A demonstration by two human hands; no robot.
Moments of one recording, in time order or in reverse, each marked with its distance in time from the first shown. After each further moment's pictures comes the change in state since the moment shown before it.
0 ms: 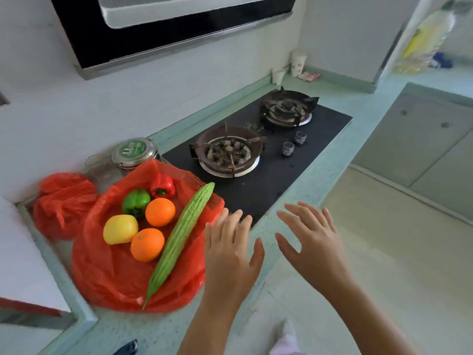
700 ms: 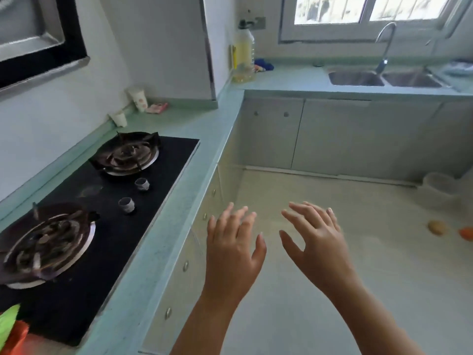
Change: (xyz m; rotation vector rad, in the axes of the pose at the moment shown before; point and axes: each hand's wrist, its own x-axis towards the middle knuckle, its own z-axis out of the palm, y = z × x) left_hand 0.083 0.302 0.183 -0.264 -0.155 0.494; right_hand -0.083 0.287 -0.159 -0.227 0.286 0.483
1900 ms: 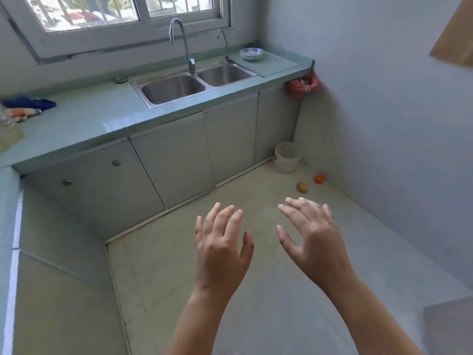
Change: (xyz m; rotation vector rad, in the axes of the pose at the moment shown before) left_hand 0.322 0.140 0.358 -0.492 -0.239 0.459; right_hand 0.187 0.341 -0.010 -0.398 0.223 0.625
